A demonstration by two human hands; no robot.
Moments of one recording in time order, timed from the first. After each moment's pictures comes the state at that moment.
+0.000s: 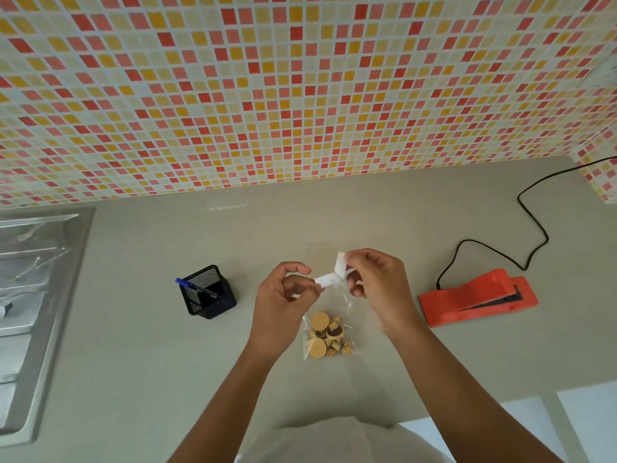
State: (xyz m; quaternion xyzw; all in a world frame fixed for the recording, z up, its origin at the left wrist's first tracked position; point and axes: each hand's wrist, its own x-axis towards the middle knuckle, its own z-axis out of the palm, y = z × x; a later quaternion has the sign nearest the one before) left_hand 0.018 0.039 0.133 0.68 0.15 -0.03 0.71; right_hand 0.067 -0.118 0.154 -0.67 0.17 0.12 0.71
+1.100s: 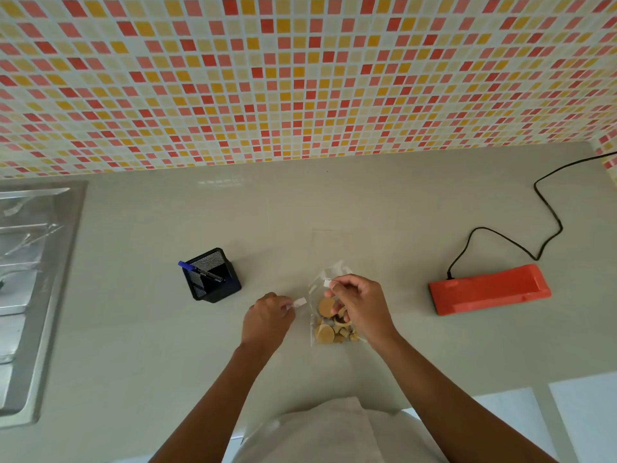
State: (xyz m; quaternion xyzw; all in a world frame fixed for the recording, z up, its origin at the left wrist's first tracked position) left_hand 0.000 0.085 -0.009 0.95 0.11 -0.12 0.27; right_hand 0.040 -0.103 0.050 -0.74 0.14 0.21 0.62
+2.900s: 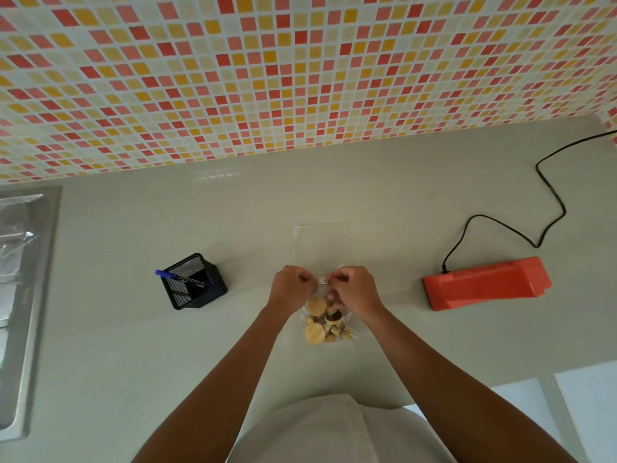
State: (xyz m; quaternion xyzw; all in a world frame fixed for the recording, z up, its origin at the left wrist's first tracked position) left_hand 0.079 0.029 -0.009 0.84 0.20 -0.25 0.43; right_hand 0.084 -0.123 -0.012 -0.79 0.20 0.27 0.52
